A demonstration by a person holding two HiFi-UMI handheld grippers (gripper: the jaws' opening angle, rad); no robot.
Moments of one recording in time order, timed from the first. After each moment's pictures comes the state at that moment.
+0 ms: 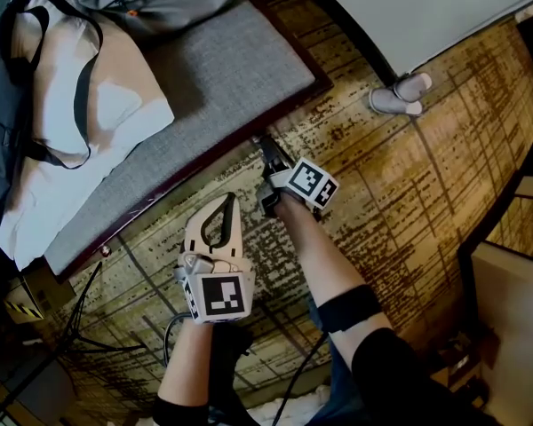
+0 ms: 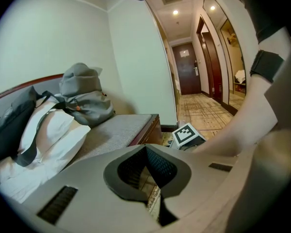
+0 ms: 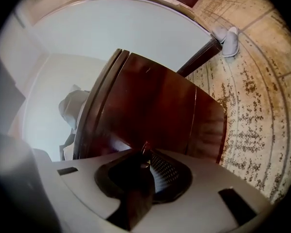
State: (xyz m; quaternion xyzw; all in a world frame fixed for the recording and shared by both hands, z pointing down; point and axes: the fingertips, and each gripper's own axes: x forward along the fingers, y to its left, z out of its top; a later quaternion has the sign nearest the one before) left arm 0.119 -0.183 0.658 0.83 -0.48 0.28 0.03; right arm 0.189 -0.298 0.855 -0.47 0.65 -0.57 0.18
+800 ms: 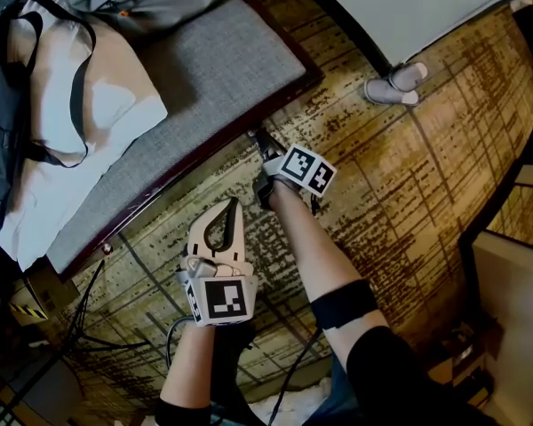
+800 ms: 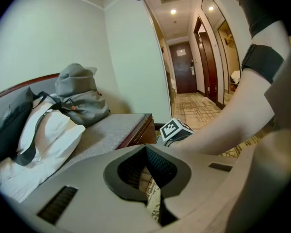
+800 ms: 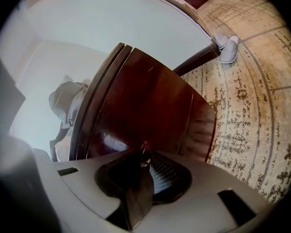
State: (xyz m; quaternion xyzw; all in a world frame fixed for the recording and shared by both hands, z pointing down) left arm 0.131 -0.160 0.654 0.84 -0.46 0.29 0.04; right arm 0.193 -0.293 0.856 -0.49 0.64 -0.58 0.11
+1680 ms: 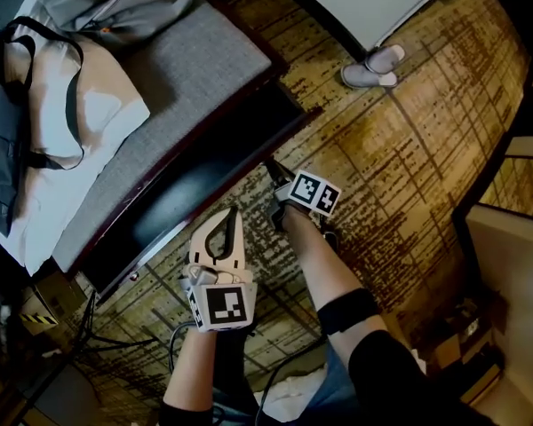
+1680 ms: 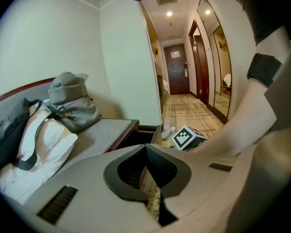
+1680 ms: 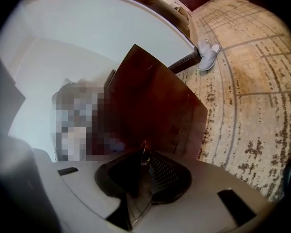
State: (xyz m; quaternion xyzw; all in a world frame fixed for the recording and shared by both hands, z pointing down) left arm 0.165 -0.111 0.614 0.85 -0.43 0.30 0.05; right arm 0.251 -0.179 0.855 -0.51 0.61 -0.61 0.07
